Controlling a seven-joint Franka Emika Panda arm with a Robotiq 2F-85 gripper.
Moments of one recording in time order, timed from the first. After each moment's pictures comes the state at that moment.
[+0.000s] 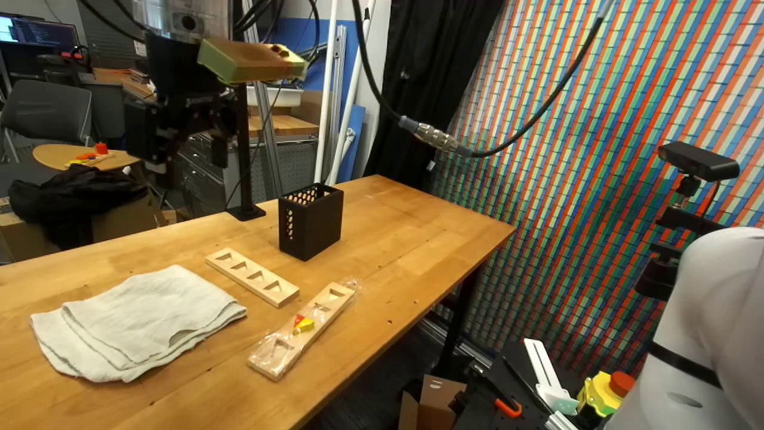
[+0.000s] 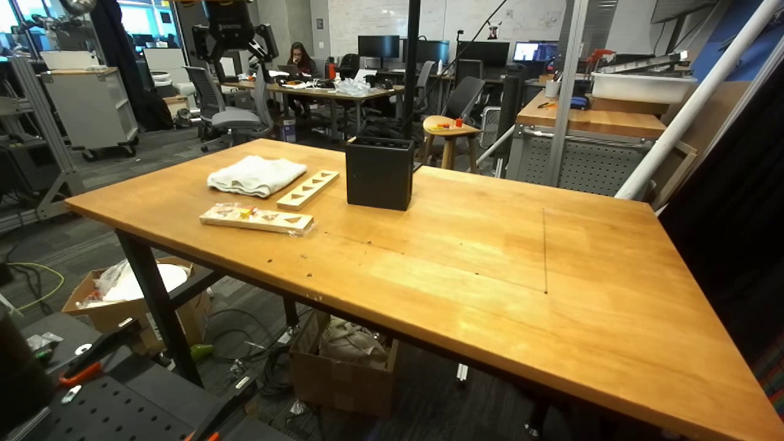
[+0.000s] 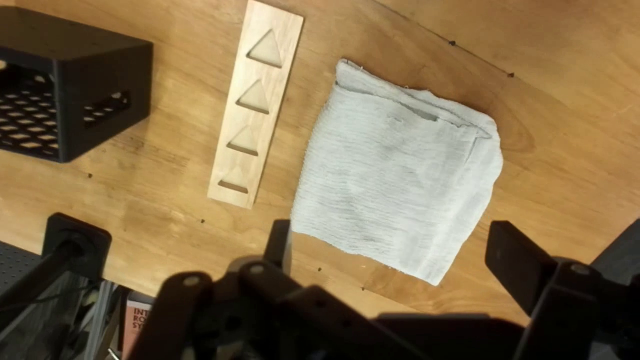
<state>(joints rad) 0.18 0.06 0.19 -1.91 -0.08 2.11 -0.08</state>
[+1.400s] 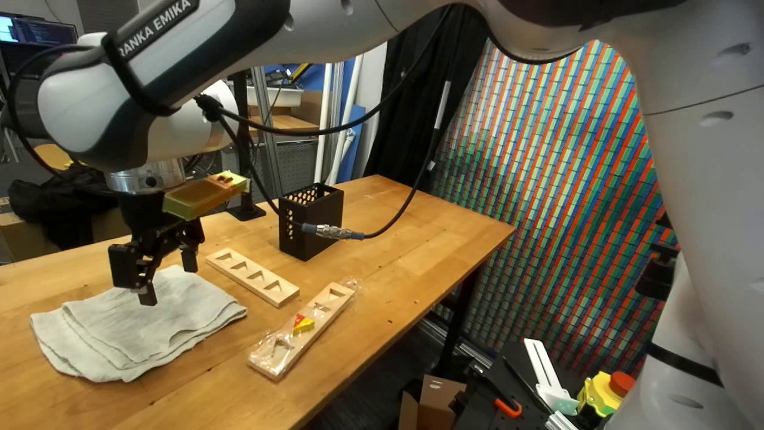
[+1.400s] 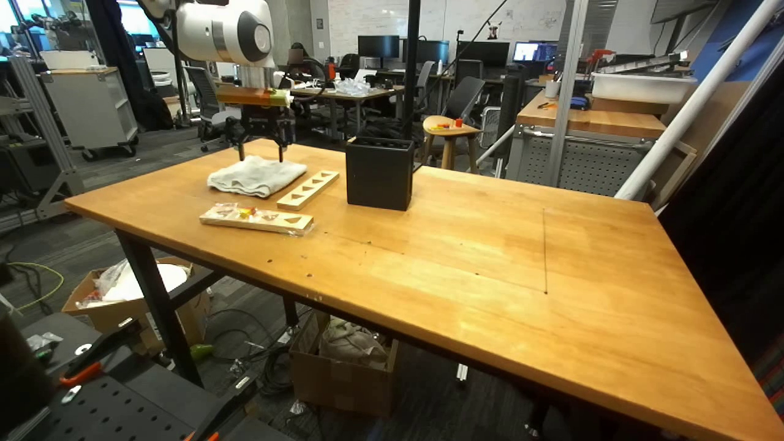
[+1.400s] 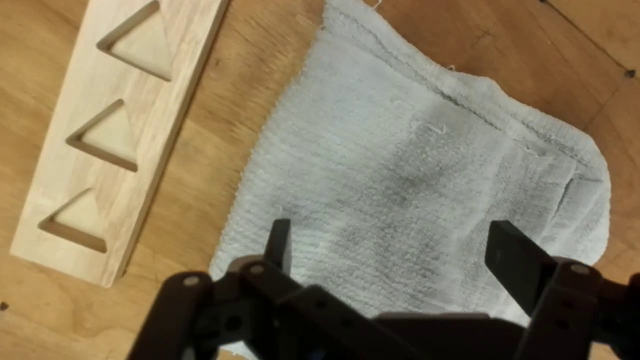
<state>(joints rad) 0.21 0.58 0.19 -1.62 -0.10 2.12 -0.19</state>
